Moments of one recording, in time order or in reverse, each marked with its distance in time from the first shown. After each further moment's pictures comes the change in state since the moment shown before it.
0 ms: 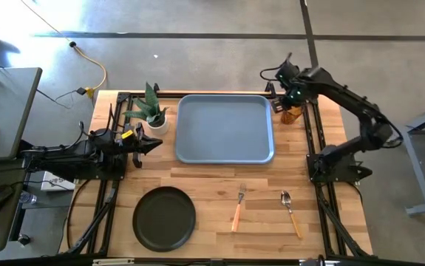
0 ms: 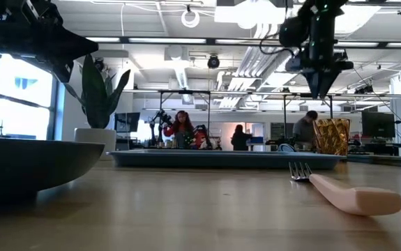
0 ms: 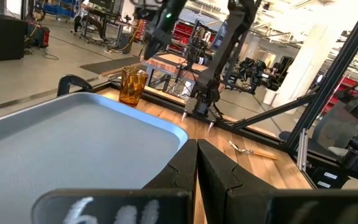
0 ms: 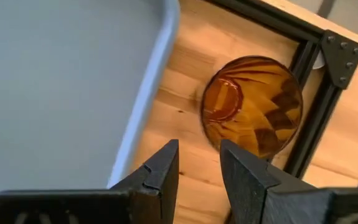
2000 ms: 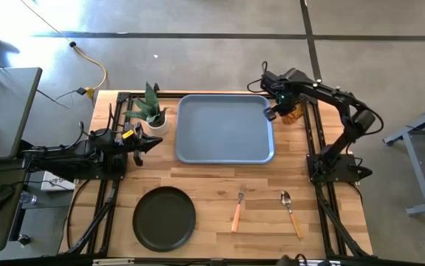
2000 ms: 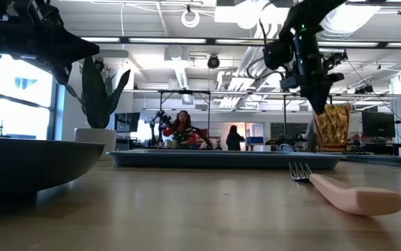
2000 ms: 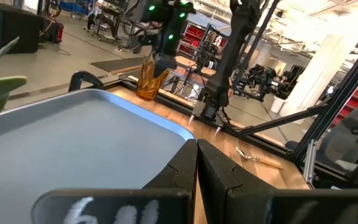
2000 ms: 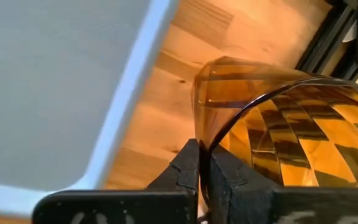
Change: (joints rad) left arm 0.000 0.000 0.000 -0.006 -0.050 -0.051; right arm 0.091 0.191 0.029 -0.083 0.021 0.031
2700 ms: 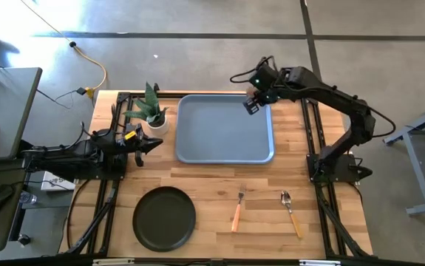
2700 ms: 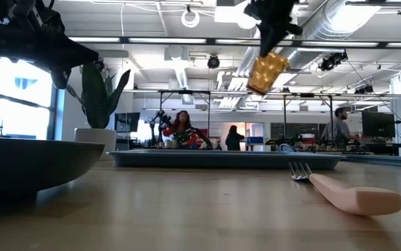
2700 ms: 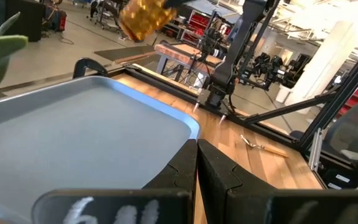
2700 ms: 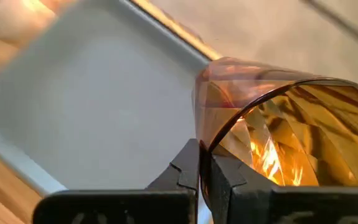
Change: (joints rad) left arm 0.000 0.000 0.000 -0.055 0.001 -0.001; right arm 0.327 -0.038 0.430 0.111 0.128 -0.005
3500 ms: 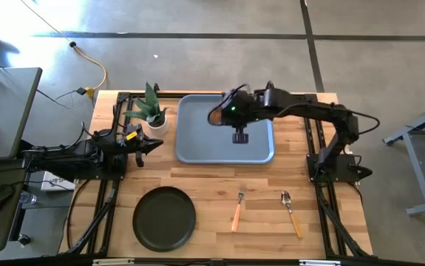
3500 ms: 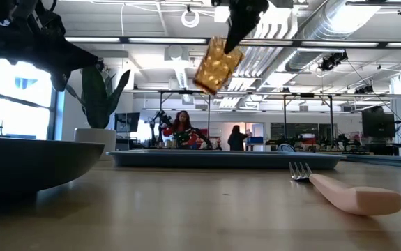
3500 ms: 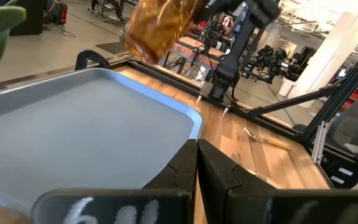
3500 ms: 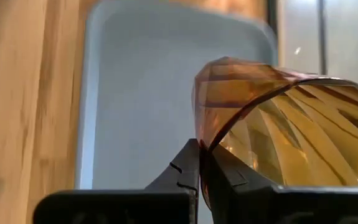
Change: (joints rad) left arm 0.000 0.001 0.000 -0.031 0.002 0.000; right arm 0.241 0.171 0.060 0.118 -0.102 -0.711
